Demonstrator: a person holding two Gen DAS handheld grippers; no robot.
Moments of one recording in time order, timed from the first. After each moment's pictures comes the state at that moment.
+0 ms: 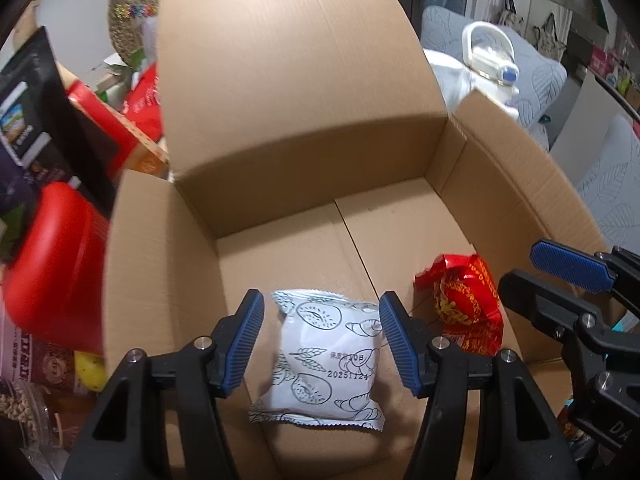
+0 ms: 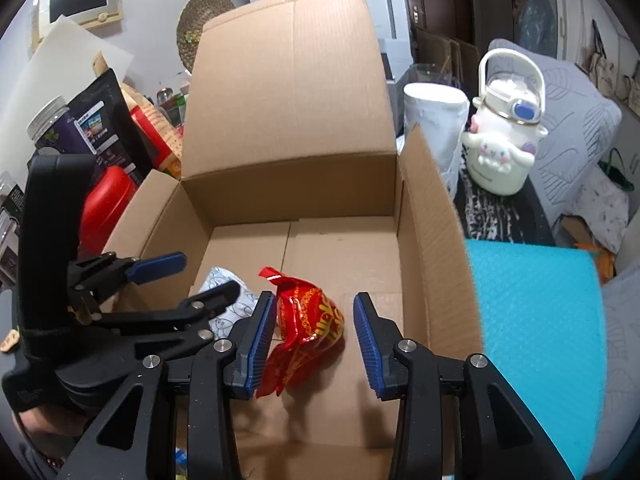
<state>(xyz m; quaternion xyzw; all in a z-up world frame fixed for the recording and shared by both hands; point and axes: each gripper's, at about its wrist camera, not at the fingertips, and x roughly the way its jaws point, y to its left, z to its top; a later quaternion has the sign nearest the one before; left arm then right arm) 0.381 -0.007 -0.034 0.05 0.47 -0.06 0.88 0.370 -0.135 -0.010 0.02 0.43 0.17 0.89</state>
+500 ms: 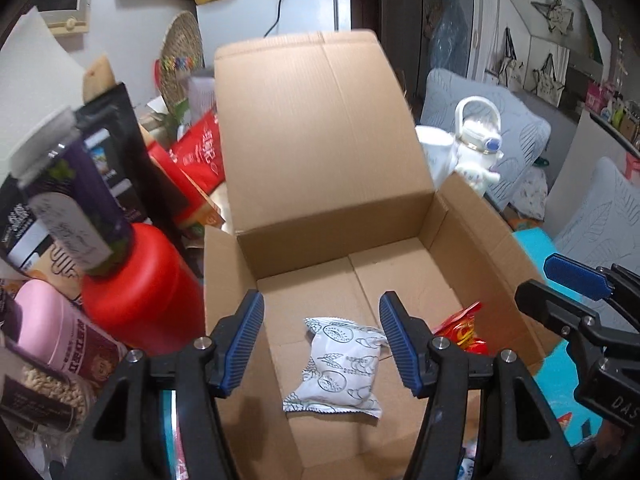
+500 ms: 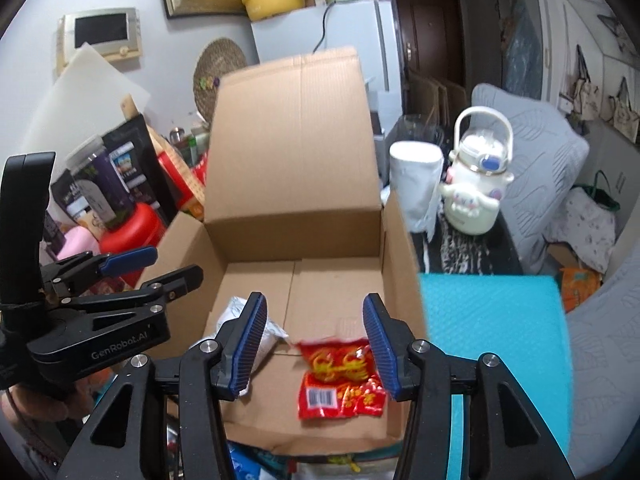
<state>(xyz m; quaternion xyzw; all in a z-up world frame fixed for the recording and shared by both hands) 0.336 0.010 0.035 0.02 0.39 -0.05 0.92 0.327 -0.148 0.046 0.03 0.36 0.16 0.92</state>
